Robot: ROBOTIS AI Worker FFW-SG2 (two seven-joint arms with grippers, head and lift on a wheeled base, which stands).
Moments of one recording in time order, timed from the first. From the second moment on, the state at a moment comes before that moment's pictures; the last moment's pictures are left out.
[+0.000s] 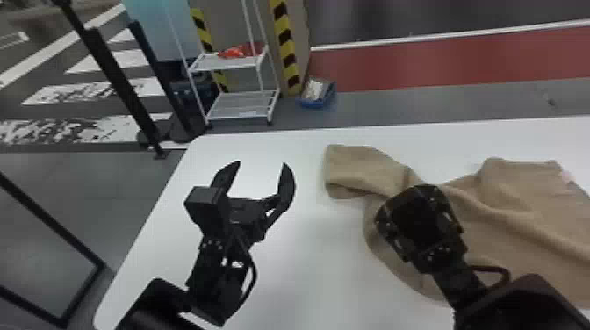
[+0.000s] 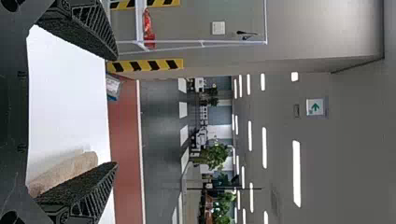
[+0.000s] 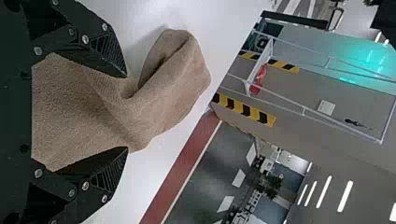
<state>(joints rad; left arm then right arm) 0.29 0.38 -0.13 -1.94 0.25 -0.02 0.25 0.05 -0.06 0.52 -1.84 0.38 0.59 0.00</state>
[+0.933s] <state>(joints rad) 0.30 0.38 -0.13 -1.96 0.25 -0.01 0.24 -0.02 -0.06 0.48 -1.81 0.35 0.74 0.06</state>
